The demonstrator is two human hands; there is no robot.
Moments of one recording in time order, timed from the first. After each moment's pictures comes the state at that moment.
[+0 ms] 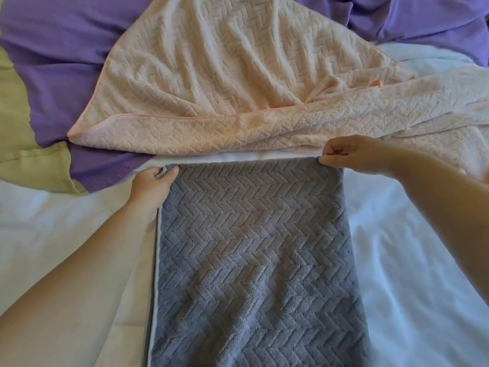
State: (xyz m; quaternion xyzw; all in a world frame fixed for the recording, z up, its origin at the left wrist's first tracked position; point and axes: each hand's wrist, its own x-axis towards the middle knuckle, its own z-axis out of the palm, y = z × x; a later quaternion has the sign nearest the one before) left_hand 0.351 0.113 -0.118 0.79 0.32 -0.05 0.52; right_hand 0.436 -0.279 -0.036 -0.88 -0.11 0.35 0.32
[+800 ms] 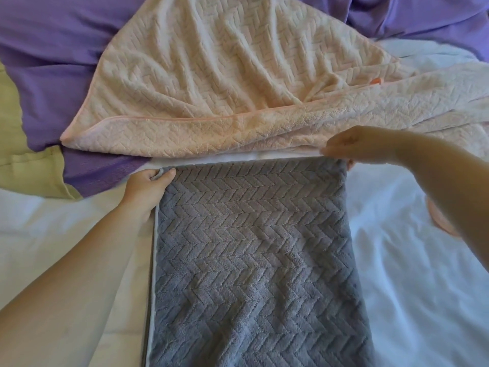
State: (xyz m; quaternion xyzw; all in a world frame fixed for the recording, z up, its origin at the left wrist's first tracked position) left_hand 0.355 0.117 -0.118 0.79 0.32 -0.05 0.52; right_hand 0.458 -0.285 -0.034 -0.88 -0.14 0.37 0.27
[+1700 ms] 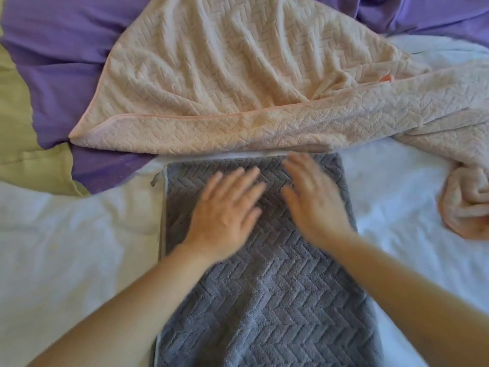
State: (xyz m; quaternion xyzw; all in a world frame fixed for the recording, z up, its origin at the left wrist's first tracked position) left_hand 0.306 0.010 -0.098 0.97 -0.20 0.05 0.13; right_hand 0.335 -0.193 -0.085 -0.96 -0.16 0.01 0.24
